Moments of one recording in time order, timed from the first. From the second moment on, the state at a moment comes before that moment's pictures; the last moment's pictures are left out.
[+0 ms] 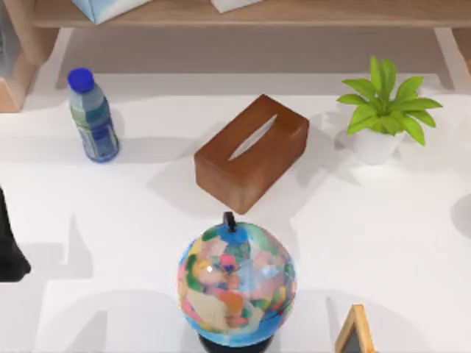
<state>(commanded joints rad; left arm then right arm) 0.00 0.00 0.00 0.00 0.00 0.00 -0.64 2.00 0.43 1.46 -0.60 -0.06</state>
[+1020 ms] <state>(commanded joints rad) 0.00 0.00 0.00 0.00 0.00 0.00 0.01 1.73 0.83 0.99 -0.19 0.03</state>
